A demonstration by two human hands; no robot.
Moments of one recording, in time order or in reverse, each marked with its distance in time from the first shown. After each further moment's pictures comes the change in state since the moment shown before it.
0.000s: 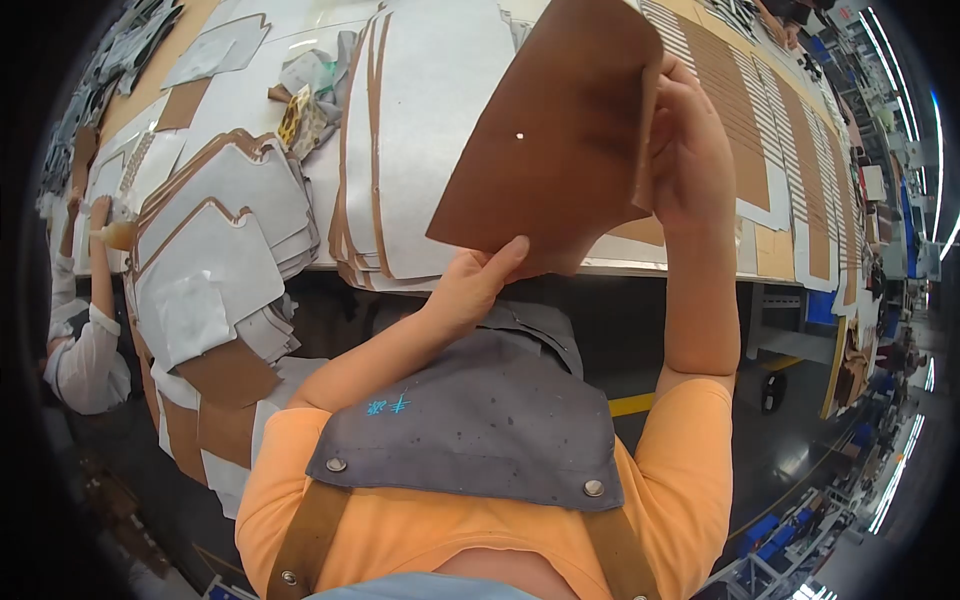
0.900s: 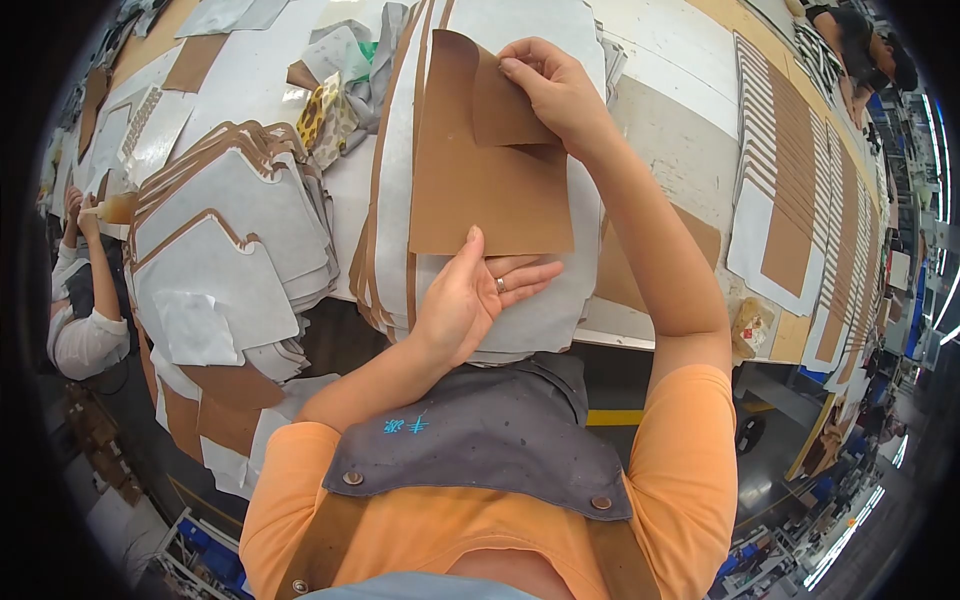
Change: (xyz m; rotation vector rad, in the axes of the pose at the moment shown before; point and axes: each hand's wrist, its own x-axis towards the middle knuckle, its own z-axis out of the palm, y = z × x) left_hand 0.036 0.047 -0.055 -0.430 0.251 -0.020; right_hand 0.176 0.172 0.009 -0.518 -0.215 0.275
